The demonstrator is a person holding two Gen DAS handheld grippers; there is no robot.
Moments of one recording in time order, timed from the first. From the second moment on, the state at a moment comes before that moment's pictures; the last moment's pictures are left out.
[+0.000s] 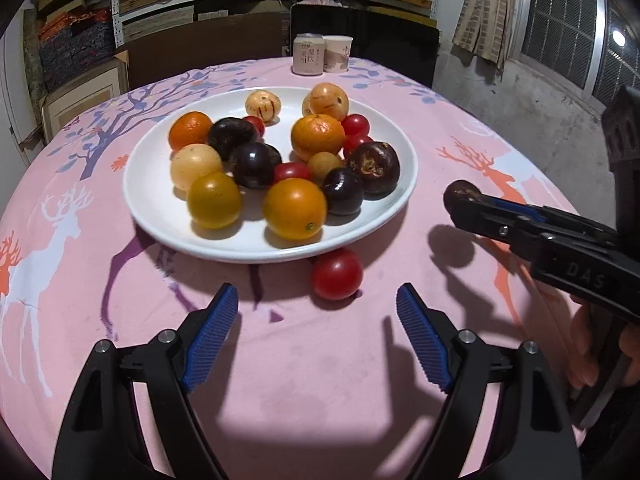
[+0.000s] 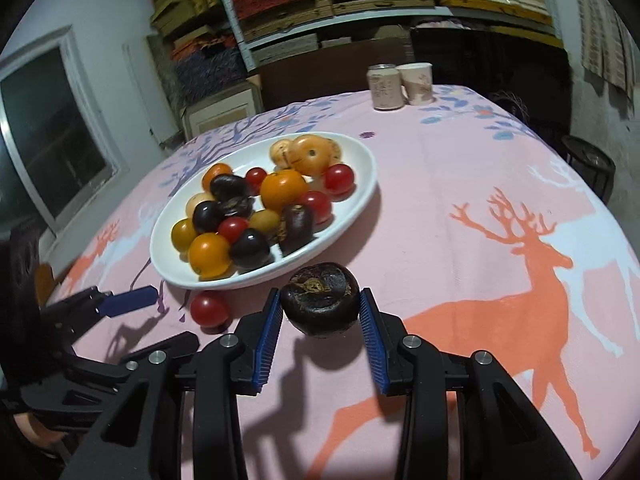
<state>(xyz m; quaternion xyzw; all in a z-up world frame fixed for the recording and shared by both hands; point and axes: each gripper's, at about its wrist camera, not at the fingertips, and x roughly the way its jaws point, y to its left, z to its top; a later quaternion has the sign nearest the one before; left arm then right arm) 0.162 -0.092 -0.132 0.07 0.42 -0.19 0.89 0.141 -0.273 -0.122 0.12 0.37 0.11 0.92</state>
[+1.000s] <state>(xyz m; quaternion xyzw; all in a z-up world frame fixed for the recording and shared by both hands) 0.150 -0.077 -0.125 0.01 0.41 -0.23 0.88 0.139 -0.279 -0.121 0.15 0.36 0.13 0.91</state>
